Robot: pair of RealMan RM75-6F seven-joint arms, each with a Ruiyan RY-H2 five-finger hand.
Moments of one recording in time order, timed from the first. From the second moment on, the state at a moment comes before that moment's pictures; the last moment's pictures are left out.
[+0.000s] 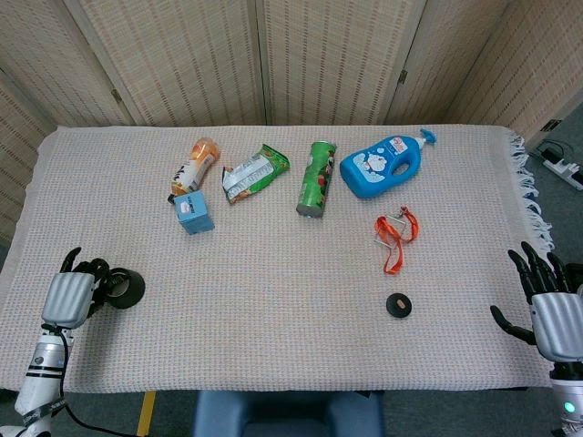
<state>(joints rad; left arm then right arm) -0.31 -1.40 -0.10 -1.28 1.42 1.32 0.10 0.06 -1.12 0.08 -1.58 -1.55 1.56 0.02</state>
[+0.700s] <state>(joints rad) -0.42 -1.39 -0.12 -1.30 1.58 1.35 0.03 0.04 -1.11 0.08 -1.57 -1.55 1.58 0.03</state>
